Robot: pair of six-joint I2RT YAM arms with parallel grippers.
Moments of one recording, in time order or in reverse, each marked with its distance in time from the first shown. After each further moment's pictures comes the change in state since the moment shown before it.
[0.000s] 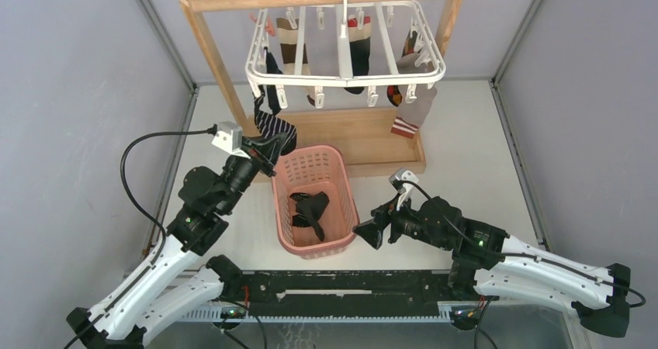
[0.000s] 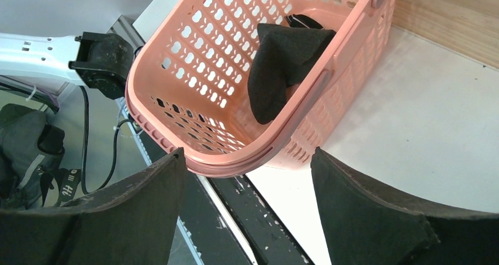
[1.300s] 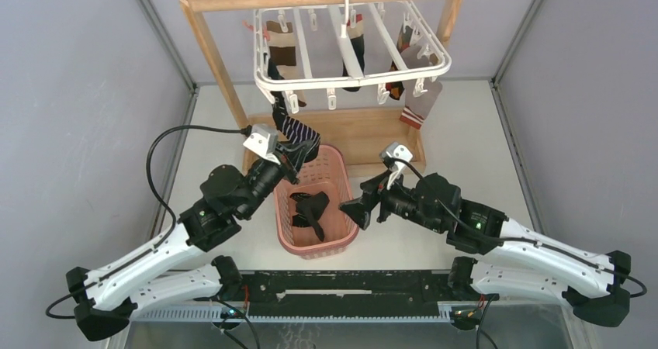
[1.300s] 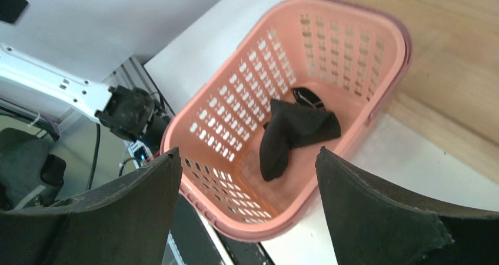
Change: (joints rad) left arm -0.327 0.129 0.132 -0.070 -0.242 0.118; right arm -0.002 0.179 0.272 -0.007 0.031 -0.123
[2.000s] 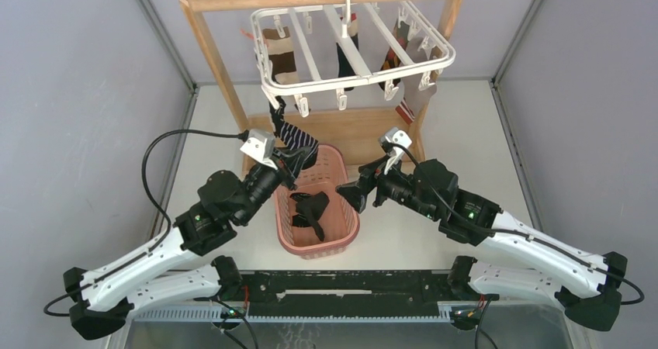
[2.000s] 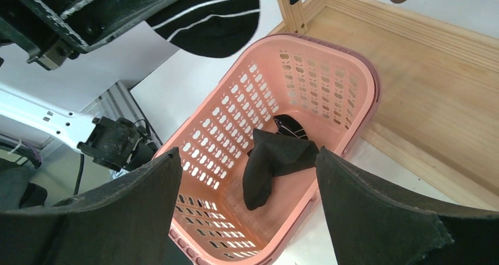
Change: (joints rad) left arm -0.054 -0.023 -0.003 -0.059 -0.050 -0.035; right arm -0.106 0.085 0.072 0.073 -0.040 -0.056
